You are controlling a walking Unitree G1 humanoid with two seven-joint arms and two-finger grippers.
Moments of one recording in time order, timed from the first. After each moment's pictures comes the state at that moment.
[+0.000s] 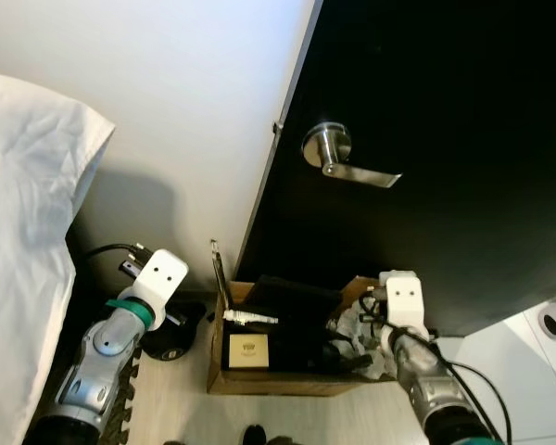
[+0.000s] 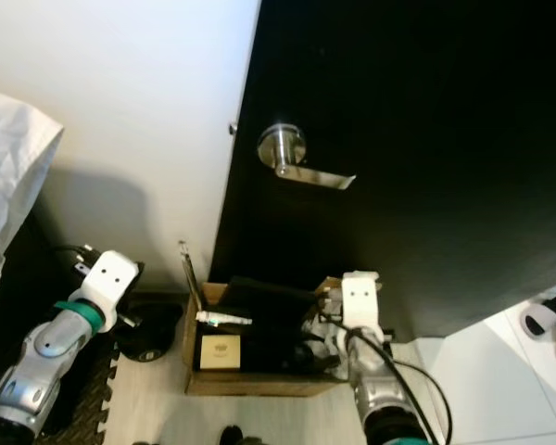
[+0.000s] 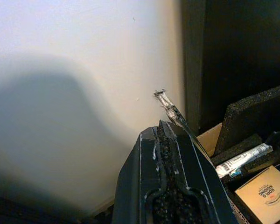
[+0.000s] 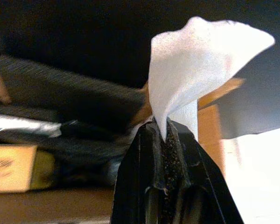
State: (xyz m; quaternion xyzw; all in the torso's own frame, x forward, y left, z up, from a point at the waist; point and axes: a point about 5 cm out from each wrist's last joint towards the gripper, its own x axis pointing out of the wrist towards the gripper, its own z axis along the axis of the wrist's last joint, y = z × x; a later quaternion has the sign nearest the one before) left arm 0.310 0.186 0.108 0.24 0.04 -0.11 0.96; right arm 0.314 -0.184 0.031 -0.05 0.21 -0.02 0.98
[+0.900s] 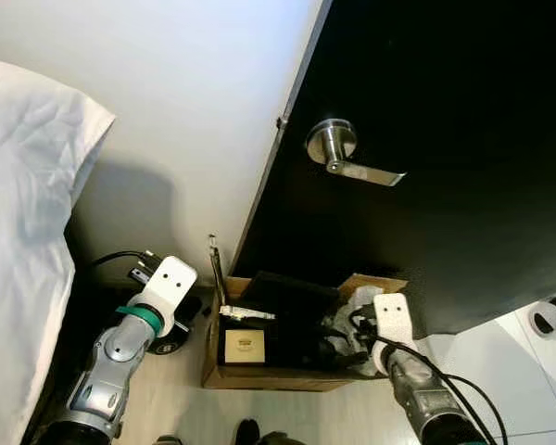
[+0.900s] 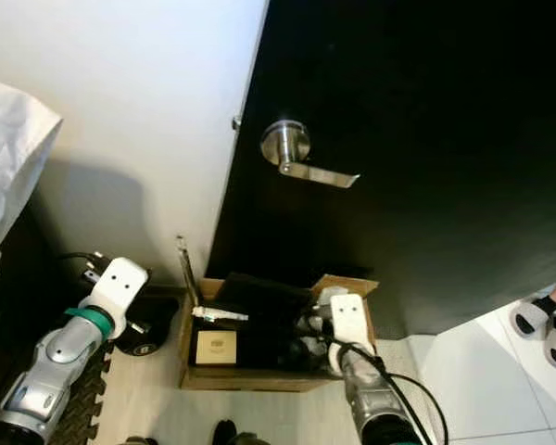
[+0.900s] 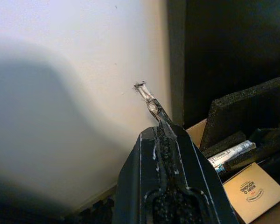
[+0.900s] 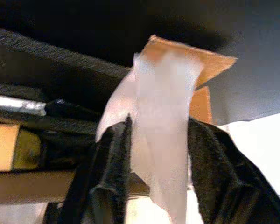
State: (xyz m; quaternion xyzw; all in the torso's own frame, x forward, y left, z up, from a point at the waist) left arm 0.306 0.175 0.101 0.23 0.04 -0.11 0.96; right arm 0.307 -0.198 0.021 -0.06 0.22 -0.04 0.97
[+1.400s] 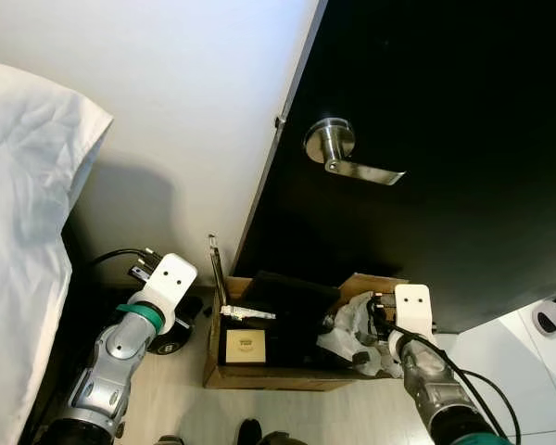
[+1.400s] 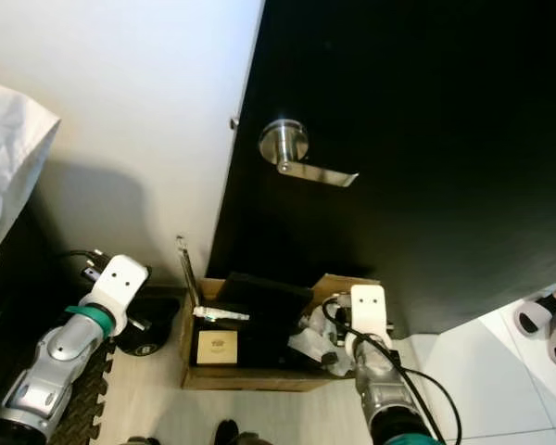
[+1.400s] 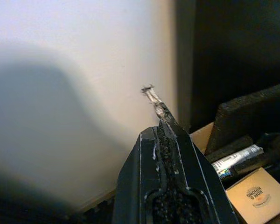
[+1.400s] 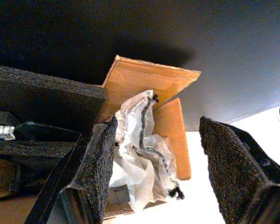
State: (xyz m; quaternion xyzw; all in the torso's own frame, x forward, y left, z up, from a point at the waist) left arm 0.308 0.176 0.102 0.23 0.04 -0.09 0.97; right arm 0.313 -0.209 0.030 -0.07 0.20 -0.09 0.97
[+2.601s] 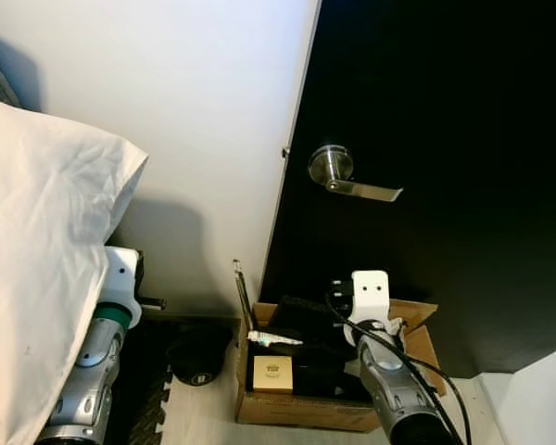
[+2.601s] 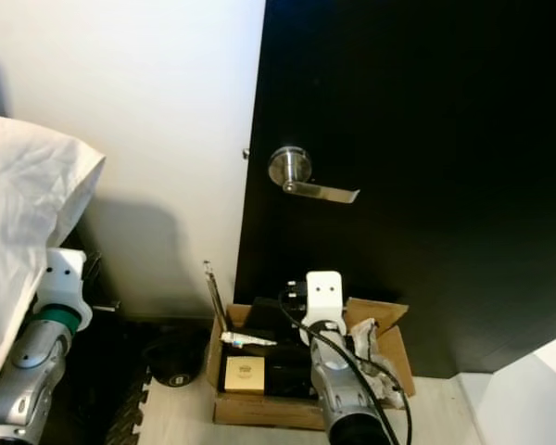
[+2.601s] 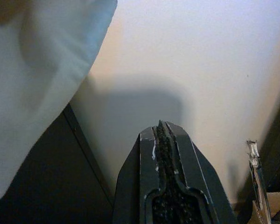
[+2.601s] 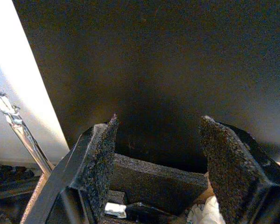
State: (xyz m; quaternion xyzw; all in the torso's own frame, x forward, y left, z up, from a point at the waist) left arm 0.296 0.214 0.115 0.09 0.01 0.06 0.99; right arm 0.318 -0.142 0.054 -0.03 0.09 -0.01 1.00
